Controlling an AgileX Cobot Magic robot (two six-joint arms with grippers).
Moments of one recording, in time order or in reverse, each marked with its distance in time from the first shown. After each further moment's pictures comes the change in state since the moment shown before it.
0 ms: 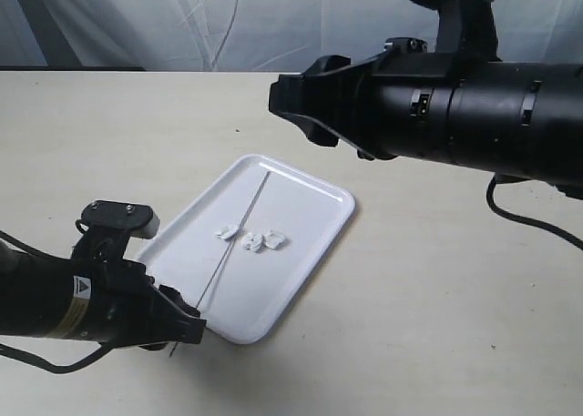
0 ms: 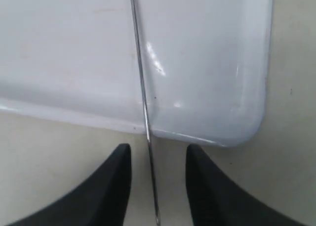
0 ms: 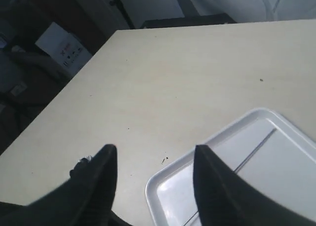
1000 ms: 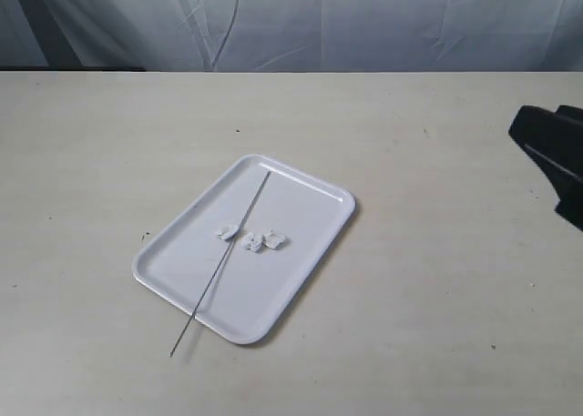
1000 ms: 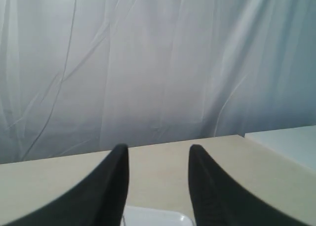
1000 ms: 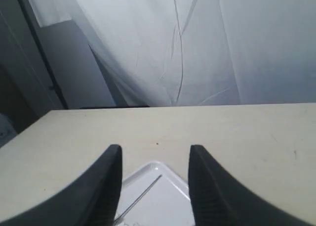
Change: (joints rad) left arm 0.000 -1.263 0.166 0.005 0.222 0.133; right arm 0.000 -0.678 0.451 -0.161 -0.370 0.000
